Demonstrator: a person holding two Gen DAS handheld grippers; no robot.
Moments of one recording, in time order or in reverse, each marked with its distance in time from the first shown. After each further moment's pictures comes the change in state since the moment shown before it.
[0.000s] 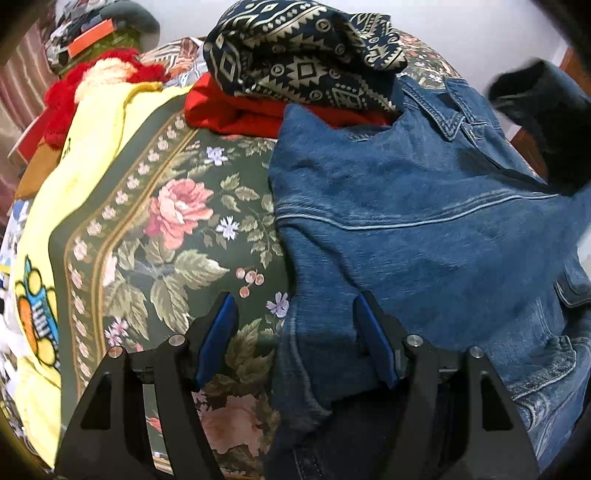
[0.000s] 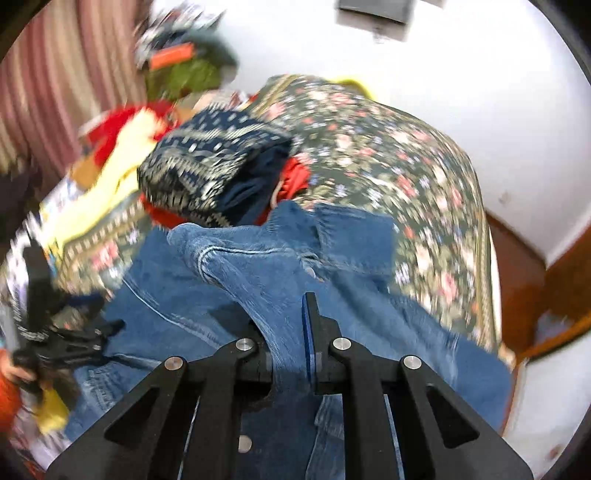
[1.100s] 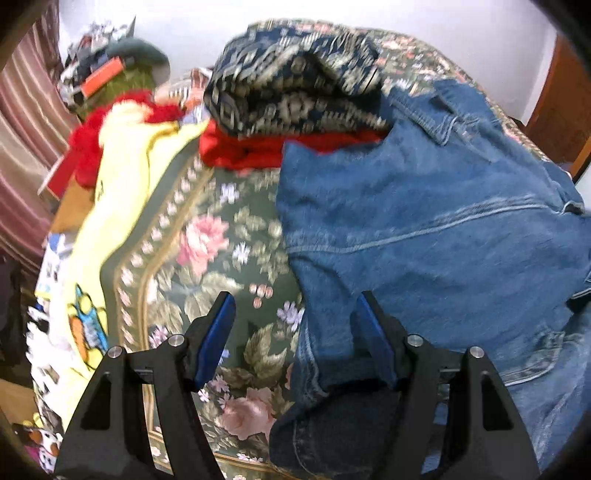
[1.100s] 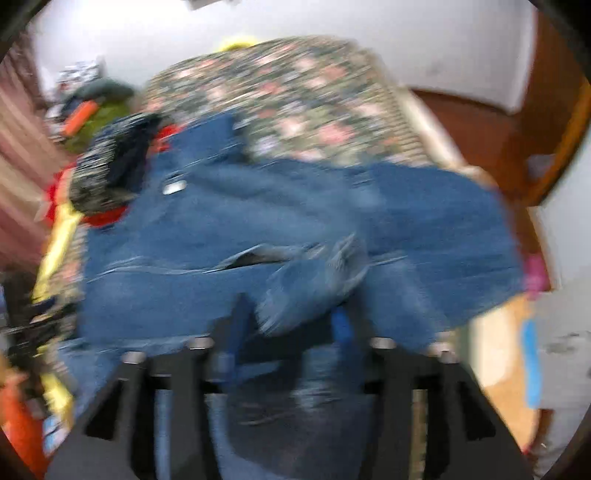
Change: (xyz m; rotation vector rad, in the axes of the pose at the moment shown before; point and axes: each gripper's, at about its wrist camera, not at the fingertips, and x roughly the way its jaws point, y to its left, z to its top) left arm -0.039 -0.031 0.004 0.106 -0.082 0.156; right arm -0.019 -0.132 -0.121 0.415 0.090 -0.124
